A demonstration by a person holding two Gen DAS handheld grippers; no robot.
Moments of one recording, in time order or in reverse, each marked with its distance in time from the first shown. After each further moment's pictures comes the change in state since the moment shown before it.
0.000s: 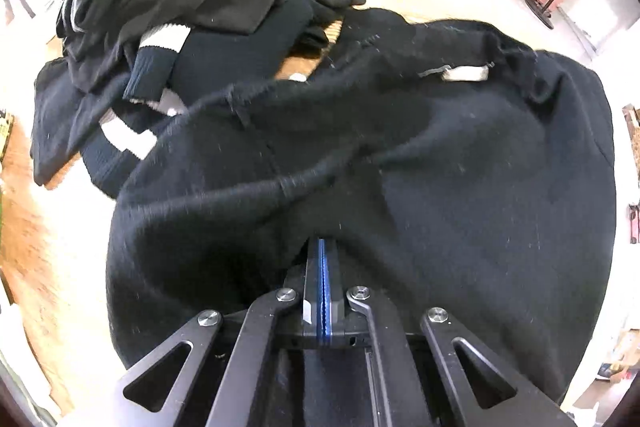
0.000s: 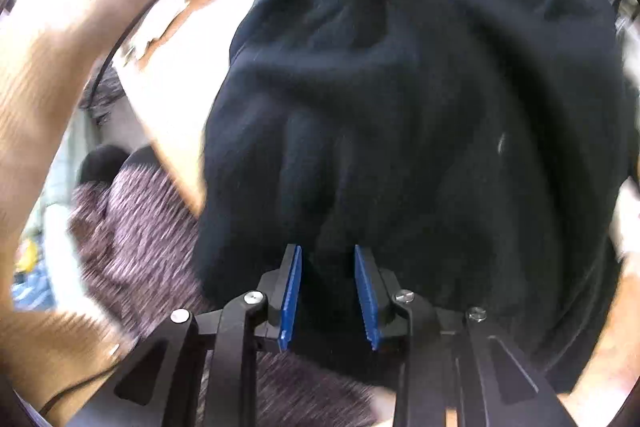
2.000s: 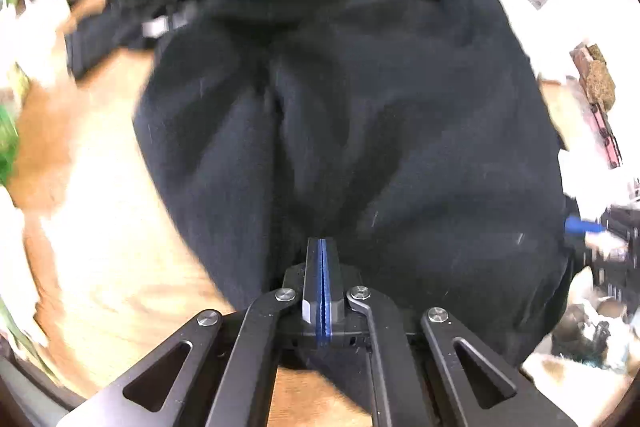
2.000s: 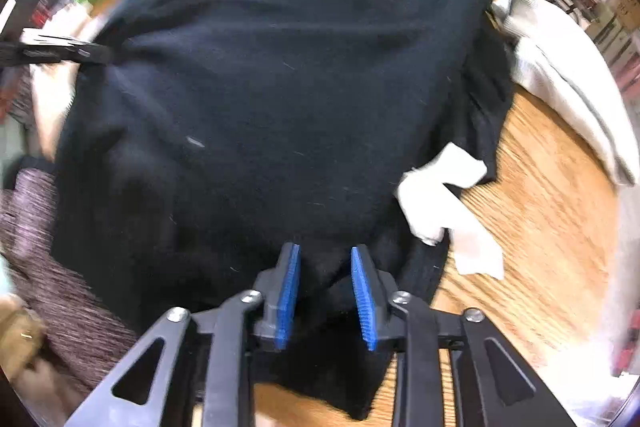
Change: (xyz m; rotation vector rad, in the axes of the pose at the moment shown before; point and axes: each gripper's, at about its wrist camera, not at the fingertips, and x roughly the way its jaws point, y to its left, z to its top) left arm -0.096 0.024 -0.126 0.194 -0.062 -0.095; right arm -0.012 -0.067 0.018 0.065 -0.046 -0.232
